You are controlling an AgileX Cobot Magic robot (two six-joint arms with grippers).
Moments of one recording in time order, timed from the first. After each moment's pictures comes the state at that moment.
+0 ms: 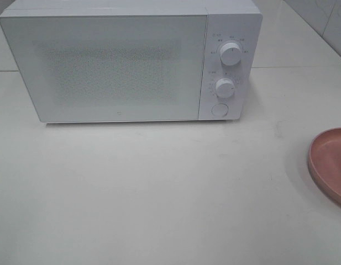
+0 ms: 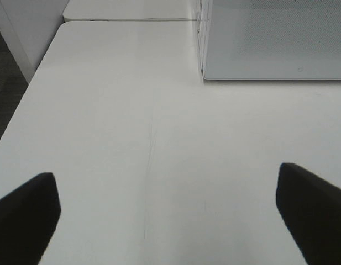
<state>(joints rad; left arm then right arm) 0.01 0.00 -0.51 -0.01 1.07 0.01 0.07 0.09 -0.54 -0.08 0.83 0.18</state>
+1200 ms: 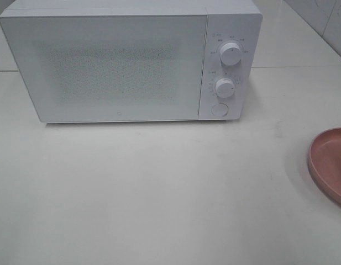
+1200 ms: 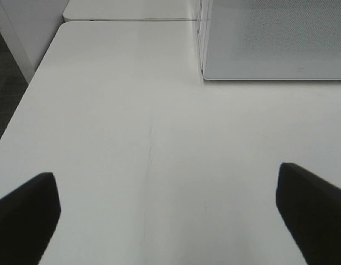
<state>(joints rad) 0.01 0.00 -0.51 -0.01 1.07 0.01 0.07 0.60 -0.47 -0.08 0.17 0.19</state>
